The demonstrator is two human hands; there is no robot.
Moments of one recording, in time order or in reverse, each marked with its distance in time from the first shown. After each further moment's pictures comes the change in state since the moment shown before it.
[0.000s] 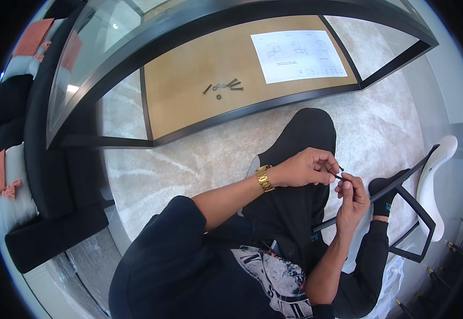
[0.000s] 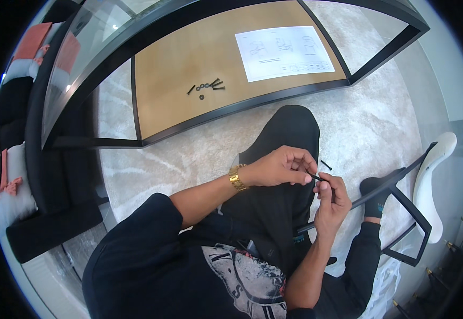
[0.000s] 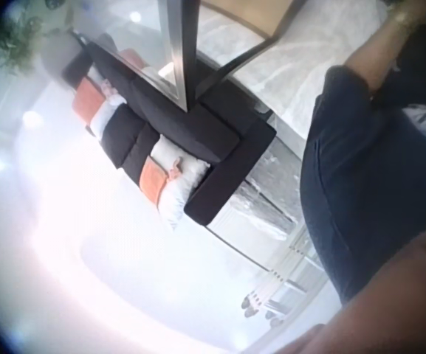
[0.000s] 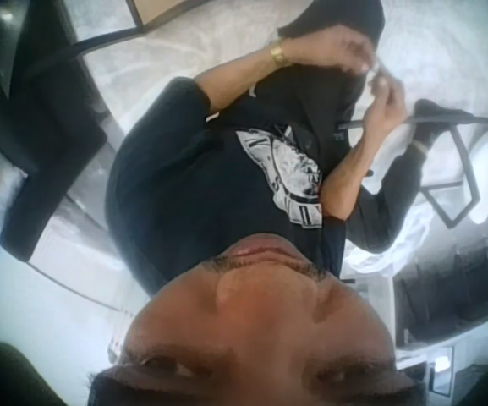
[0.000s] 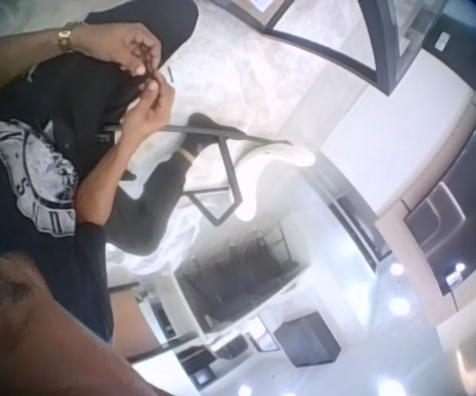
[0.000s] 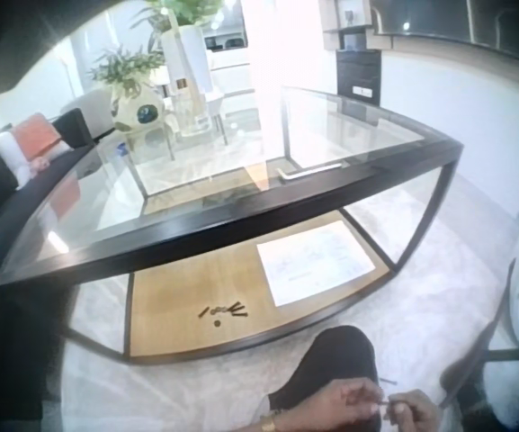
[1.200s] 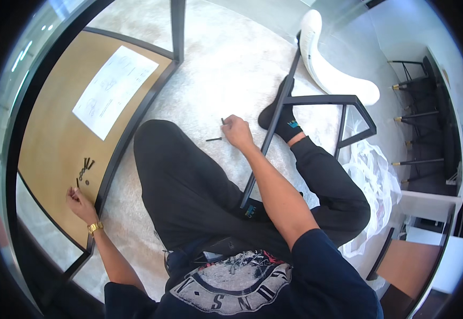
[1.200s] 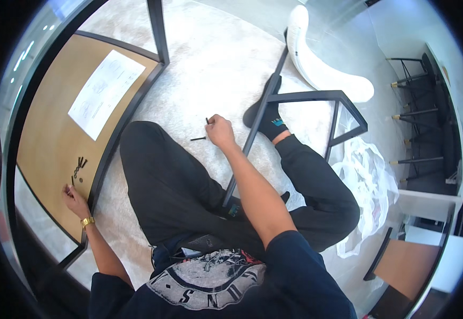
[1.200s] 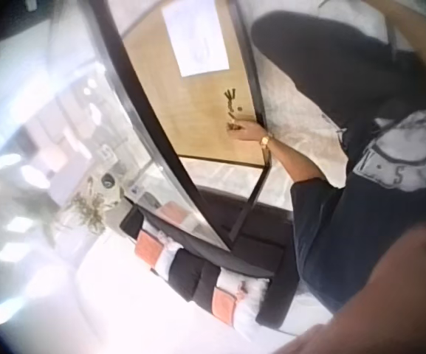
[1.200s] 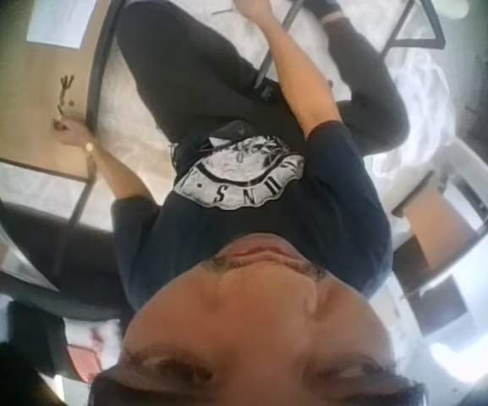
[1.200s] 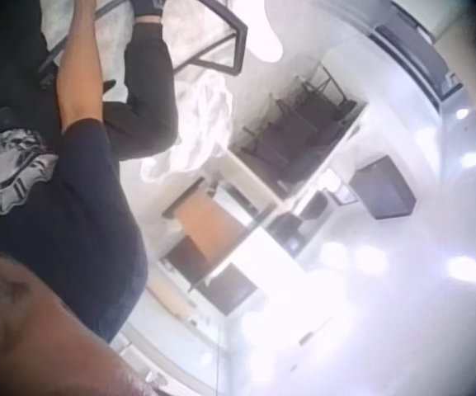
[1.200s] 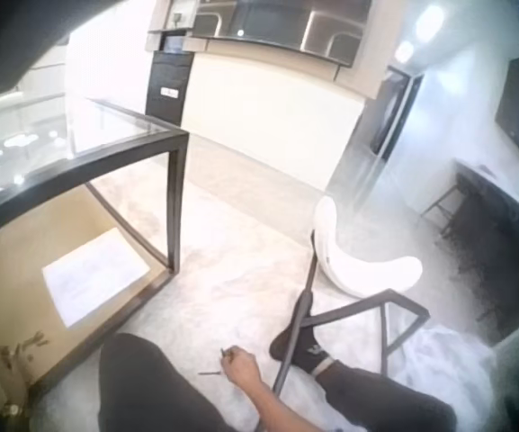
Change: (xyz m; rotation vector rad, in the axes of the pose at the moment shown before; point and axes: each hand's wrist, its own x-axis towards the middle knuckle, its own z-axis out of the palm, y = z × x) left_hand -0.145 0.016 -0.292 1.401 1.313 0.249; right_hand 0.096 0.179 -0.072 -0.670 0.208 0.332
